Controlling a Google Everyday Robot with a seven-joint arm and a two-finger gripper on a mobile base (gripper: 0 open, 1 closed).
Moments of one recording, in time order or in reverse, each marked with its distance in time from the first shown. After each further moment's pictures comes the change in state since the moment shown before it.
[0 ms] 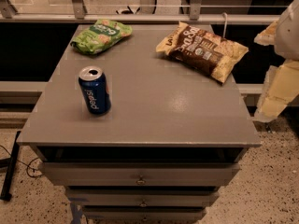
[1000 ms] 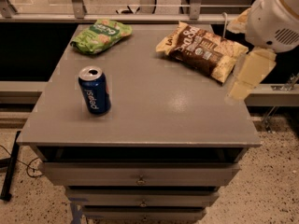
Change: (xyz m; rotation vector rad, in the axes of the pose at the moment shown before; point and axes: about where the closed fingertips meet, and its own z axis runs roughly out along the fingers) arm -0.050 -0.023 0.011 0.029 -0.139 -0.057
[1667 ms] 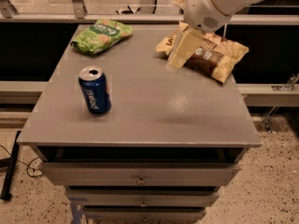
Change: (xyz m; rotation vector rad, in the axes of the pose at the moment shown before) arm -0.116 -0.086 0.071 0.101 -0.309 -0.163
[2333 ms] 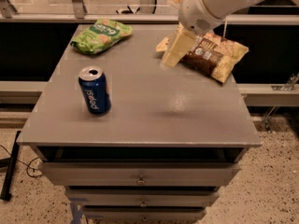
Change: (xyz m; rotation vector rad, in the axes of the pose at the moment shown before) arm -0.007 -0.010 0.018 0.028 -0.030 -0.005
